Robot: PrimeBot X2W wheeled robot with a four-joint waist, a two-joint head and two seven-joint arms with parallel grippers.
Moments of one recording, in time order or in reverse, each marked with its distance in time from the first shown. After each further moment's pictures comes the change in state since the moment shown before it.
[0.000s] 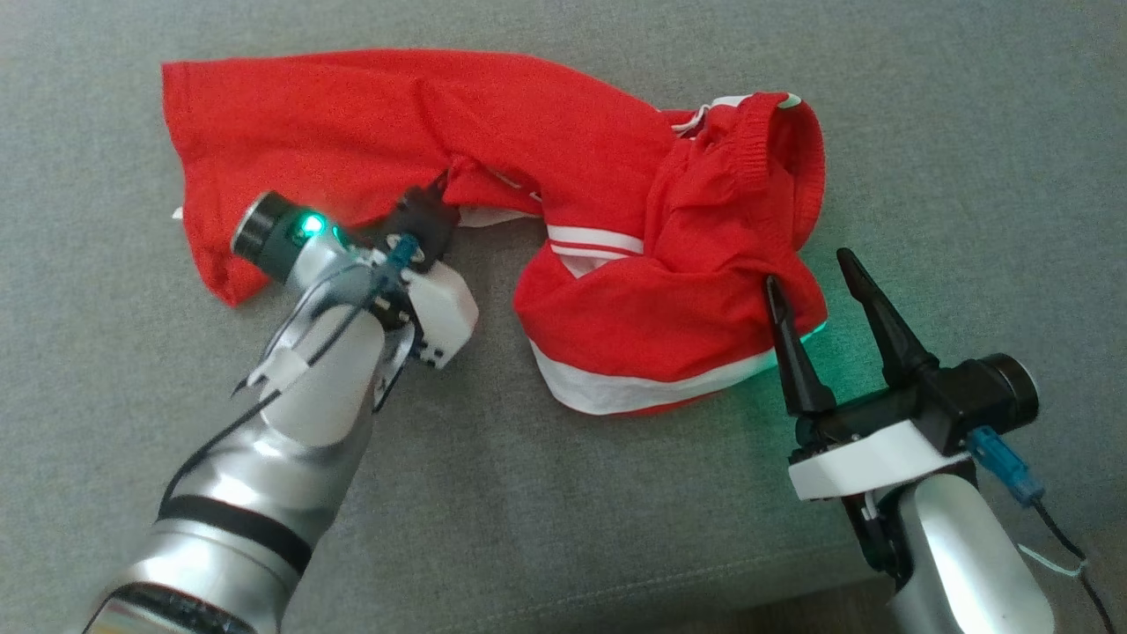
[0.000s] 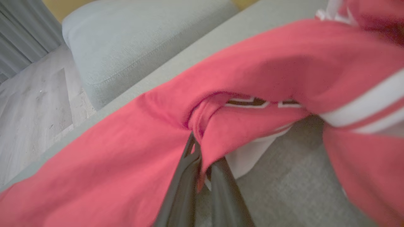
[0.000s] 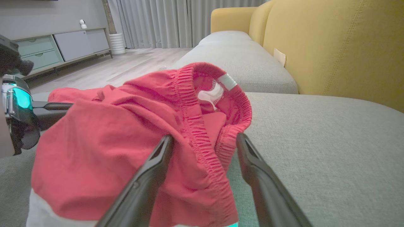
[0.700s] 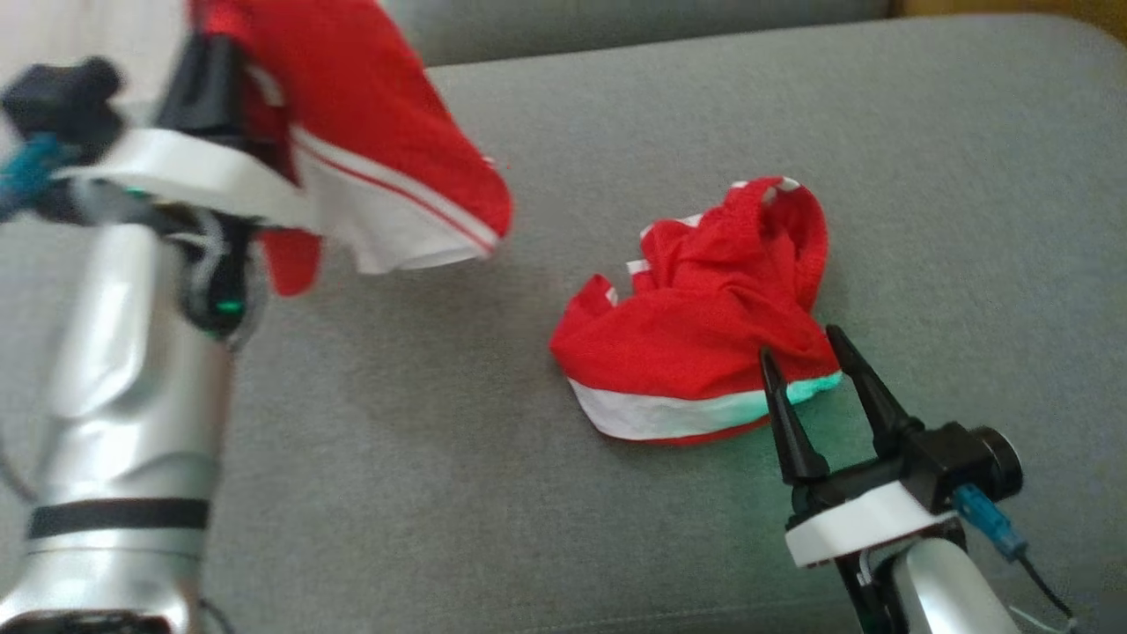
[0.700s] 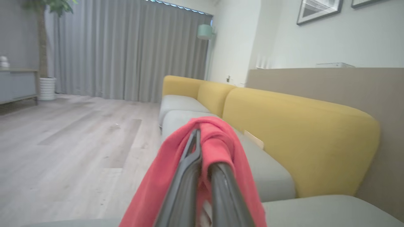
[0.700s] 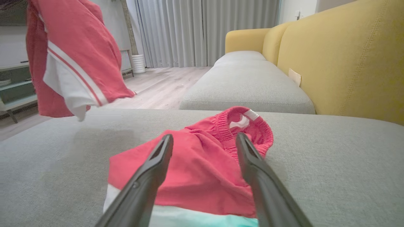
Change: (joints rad) left arm 0.039 0.054 0.441 -0.323 -0.369 -0.119 0.000; right arm 0.101 0.011 0.006 0.027 0.014 0.000 0.000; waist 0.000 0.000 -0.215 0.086
